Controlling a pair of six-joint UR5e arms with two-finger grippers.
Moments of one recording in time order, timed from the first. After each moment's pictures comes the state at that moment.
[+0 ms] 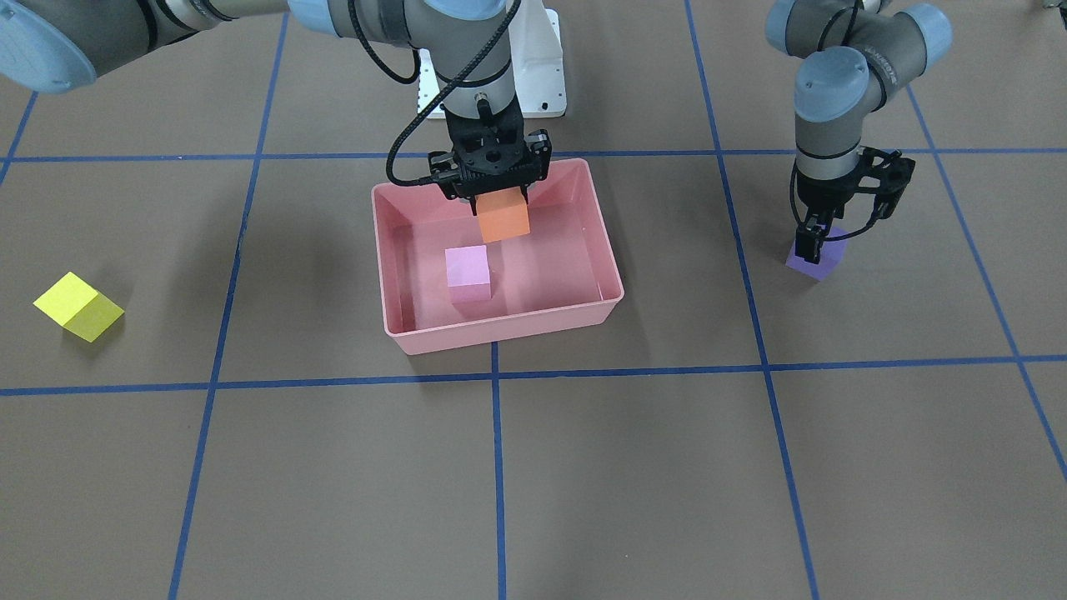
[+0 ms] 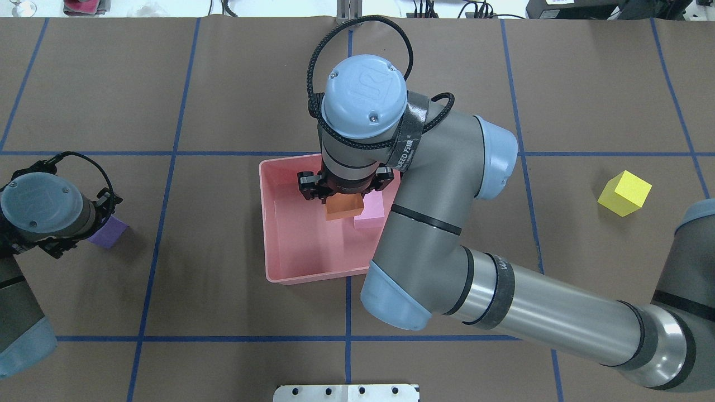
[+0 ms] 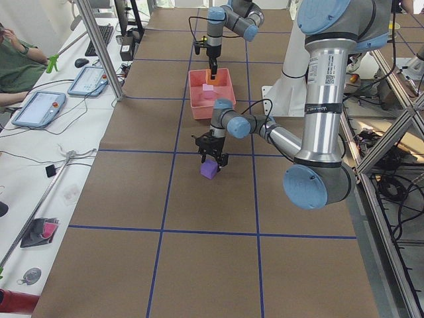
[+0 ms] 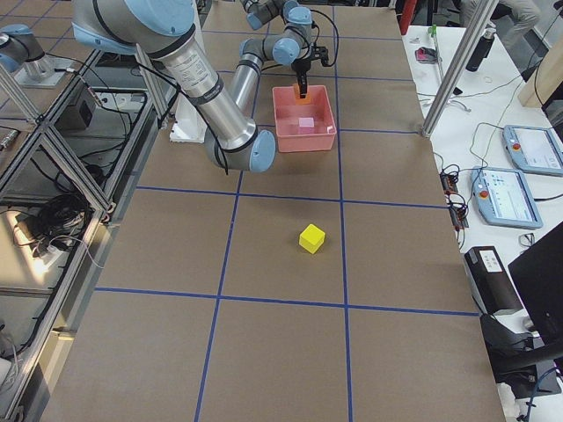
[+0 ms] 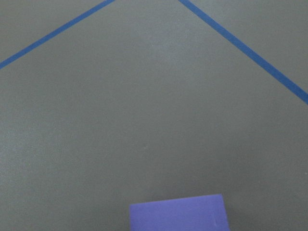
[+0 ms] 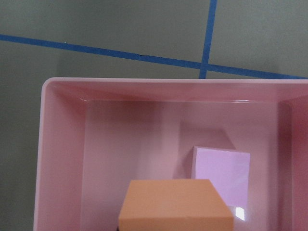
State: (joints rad) left arm -0.61 -1.61 -1.93 -1.59 -1.64 -1.97; right arm 0.52 -0.69 1.71 -1.76 1.89 1.06
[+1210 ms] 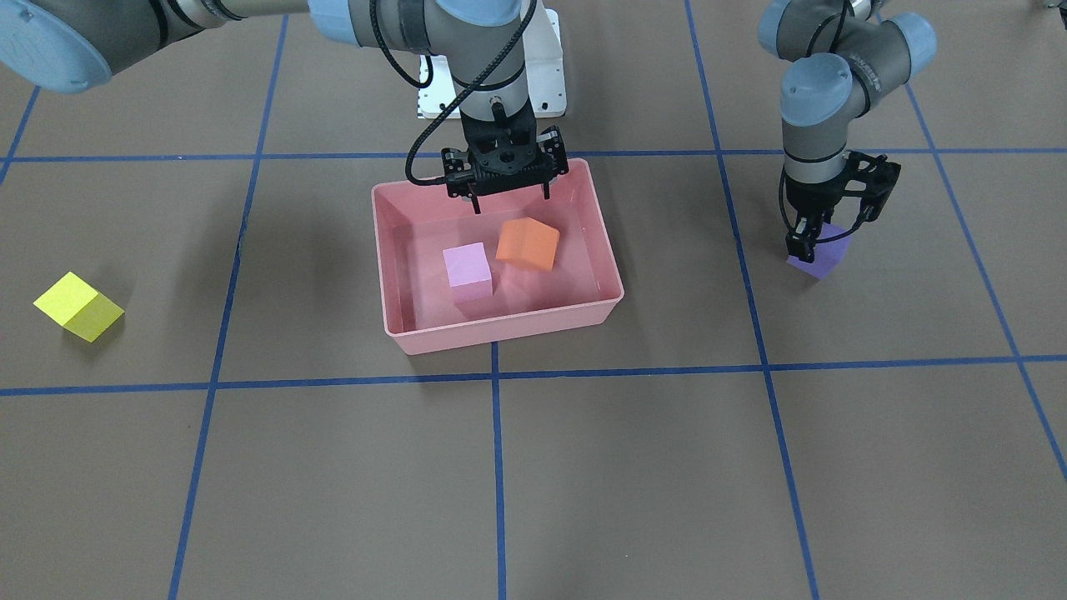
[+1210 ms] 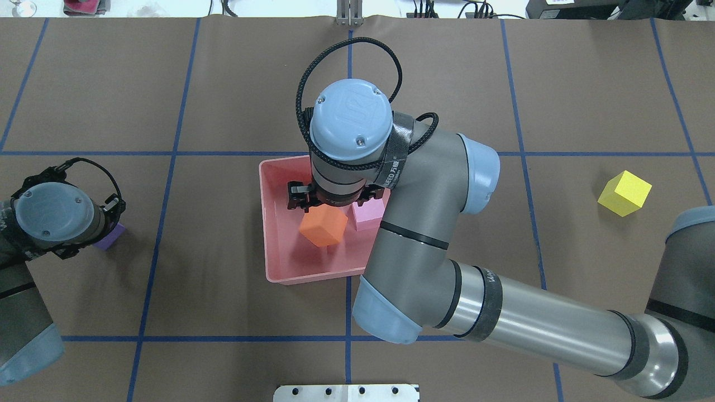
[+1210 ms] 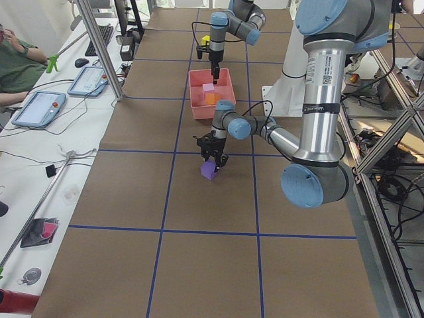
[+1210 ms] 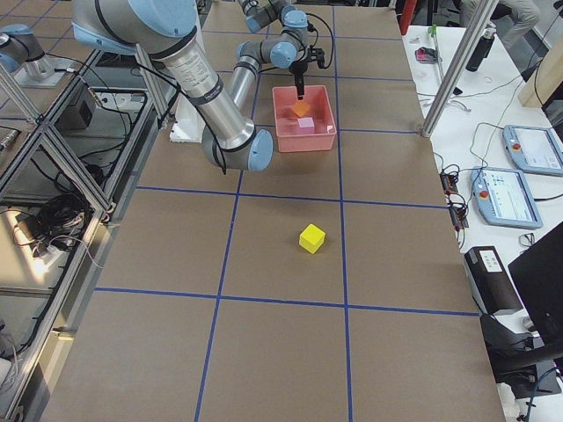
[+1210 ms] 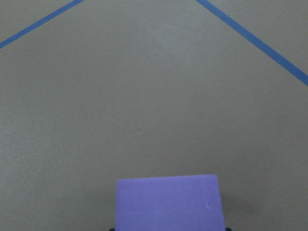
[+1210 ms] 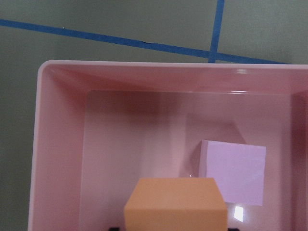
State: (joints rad) left arm -0.59 -1.61 -1.91 -1.61 -1.60 -1.99; right arm 0.49 -0.69 1.69 -1.70 1.87 1.11
